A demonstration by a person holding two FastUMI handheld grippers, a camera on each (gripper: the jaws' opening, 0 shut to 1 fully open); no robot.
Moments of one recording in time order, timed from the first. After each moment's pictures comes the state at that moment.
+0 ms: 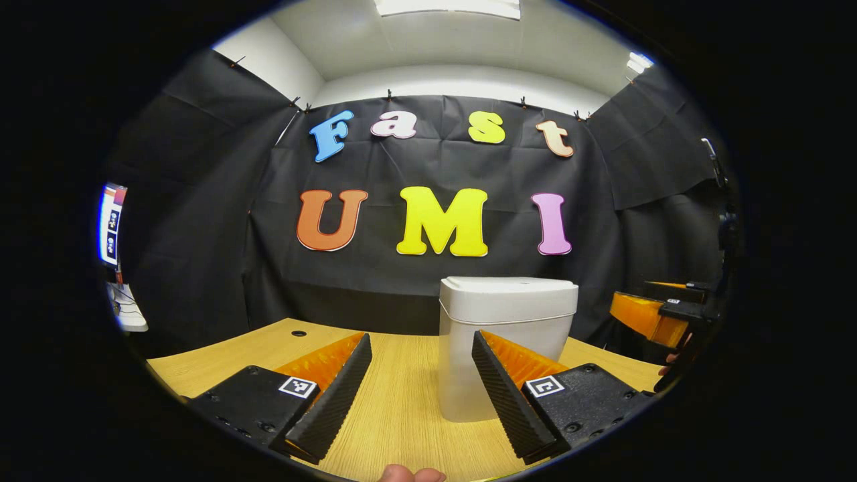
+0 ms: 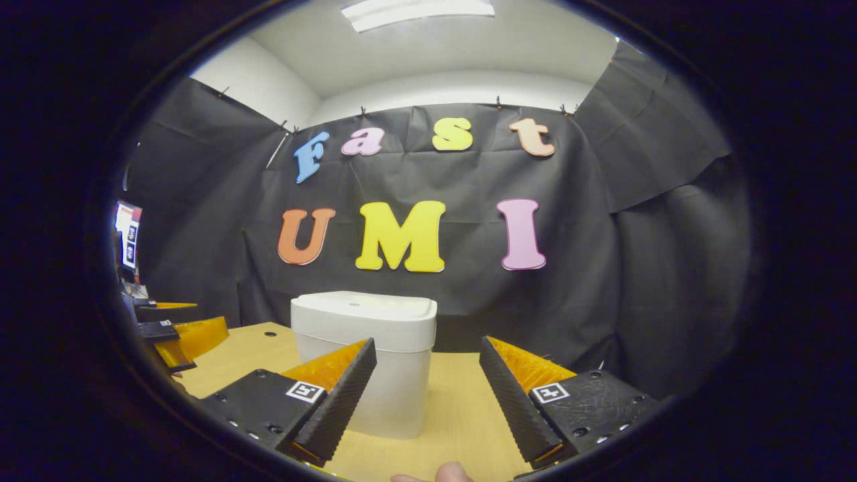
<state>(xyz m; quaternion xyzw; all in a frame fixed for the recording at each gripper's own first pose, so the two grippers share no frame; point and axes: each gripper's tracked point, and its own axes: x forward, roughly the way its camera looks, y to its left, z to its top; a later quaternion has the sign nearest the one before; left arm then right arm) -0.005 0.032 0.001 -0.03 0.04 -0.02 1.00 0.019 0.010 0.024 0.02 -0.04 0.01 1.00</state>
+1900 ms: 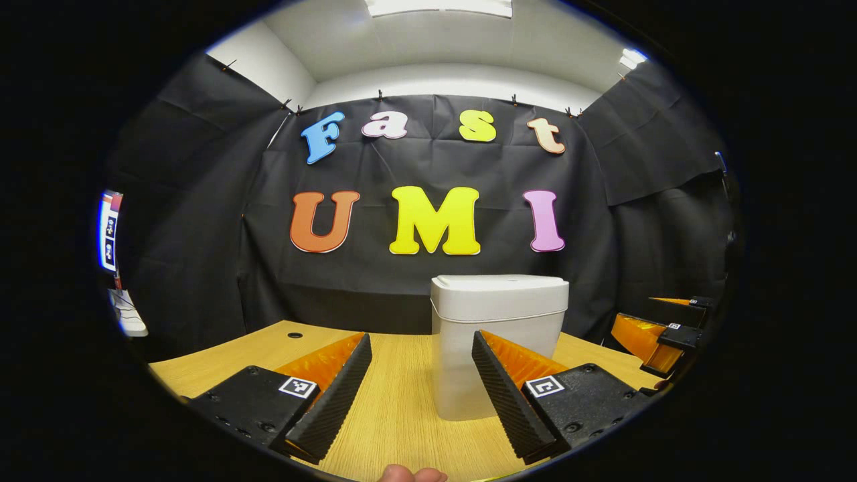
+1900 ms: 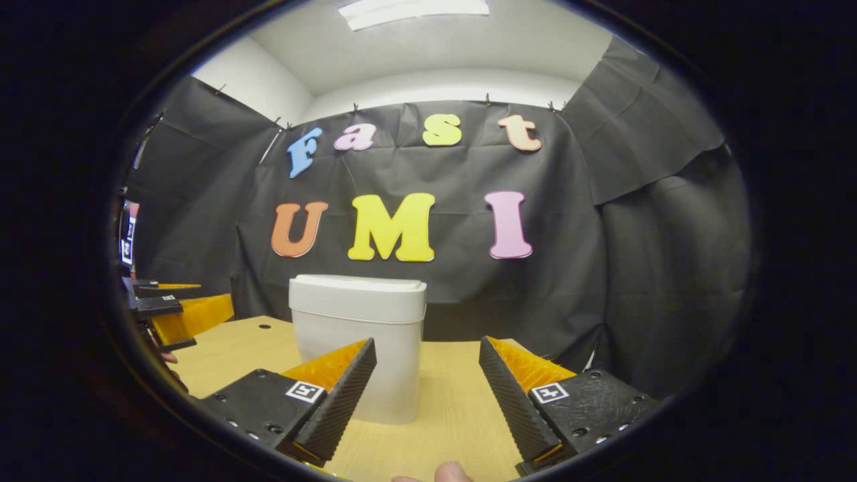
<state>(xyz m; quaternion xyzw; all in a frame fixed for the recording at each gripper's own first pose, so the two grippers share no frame) -0.007 0.024 0.000 -0.02 0.04 -0.03 1.00 0.003 0.005 -0.002 0.02 -0.03 0.00 1.00</state>
